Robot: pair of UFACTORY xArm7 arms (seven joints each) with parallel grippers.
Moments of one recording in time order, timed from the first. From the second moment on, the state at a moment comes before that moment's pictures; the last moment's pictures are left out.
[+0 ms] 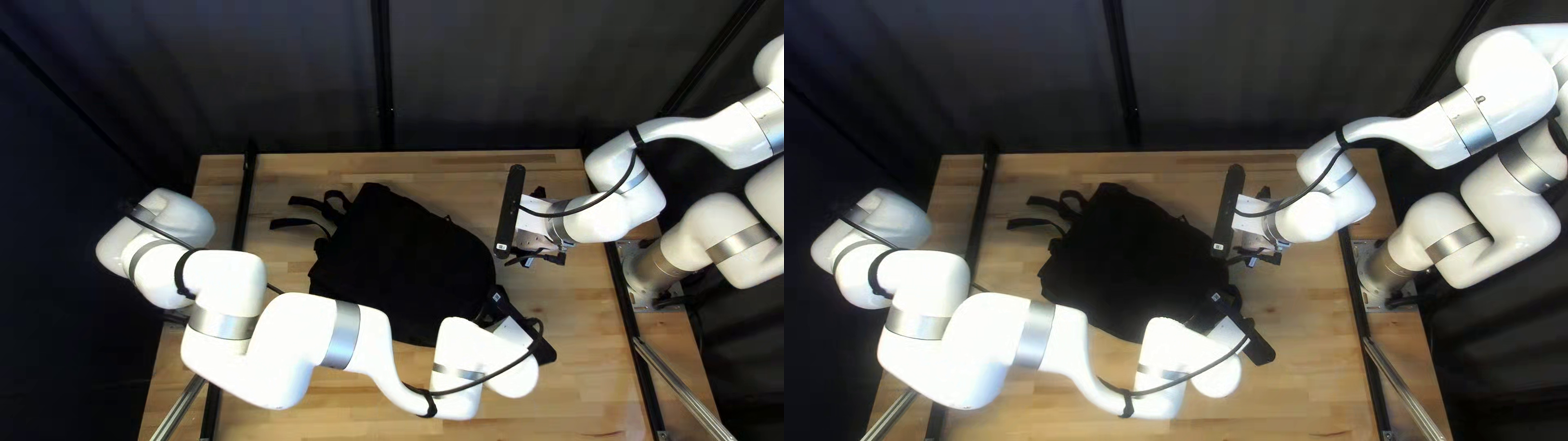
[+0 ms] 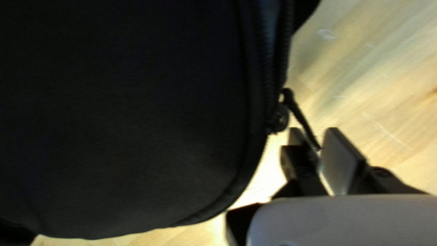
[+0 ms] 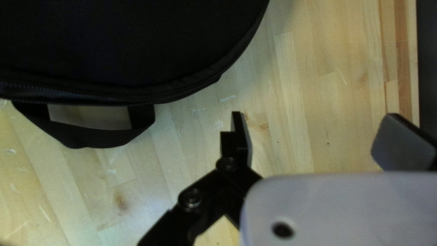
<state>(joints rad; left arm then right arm) -0.64 1.00 0.51 2.05 -0.21 1.31 -0.97 0.39 -0.49 -0.40 0.36 -0.93 0.75 0.86</state>
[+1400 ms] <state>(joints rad) -0.77 0.86 0.54 1.82 -0.17 1.30 -1.04 0.44 -0.49 -0.41 0.32 -0.95 0.65 0.78</state>
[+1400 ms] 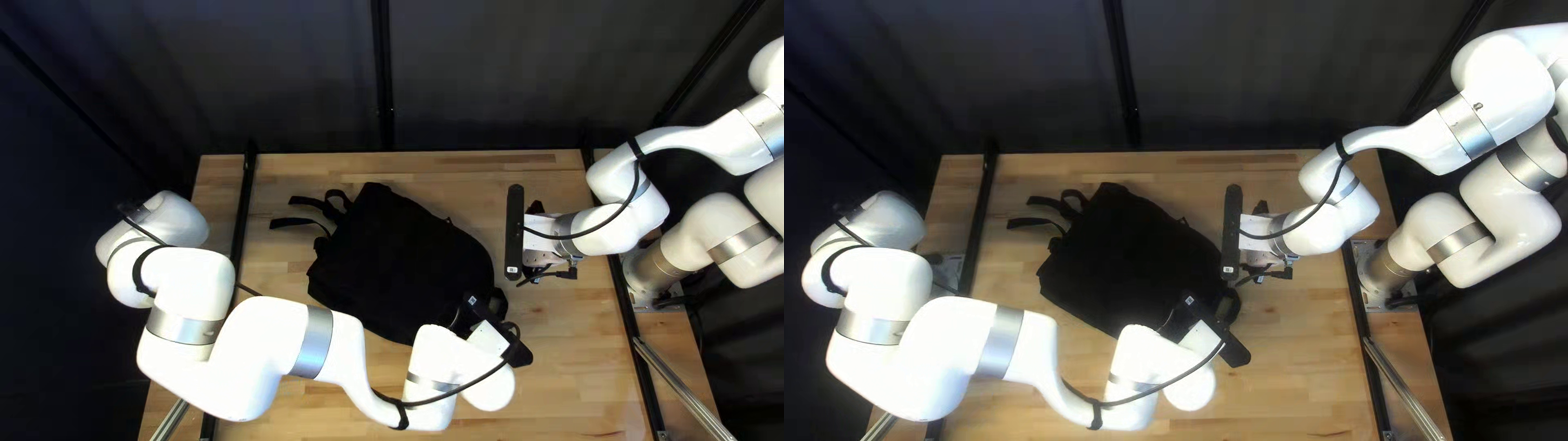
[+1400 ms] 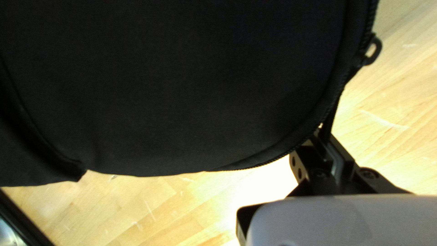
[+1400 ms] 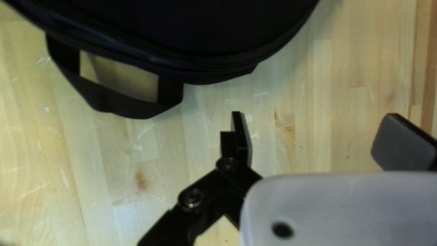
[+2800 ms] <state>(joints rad) -0.79 0.83 0.55 1.79 -0.16 1.30 -1.04 0.38 -0.17 -0.45 0.38 -1.50 0.16 0.92</state>
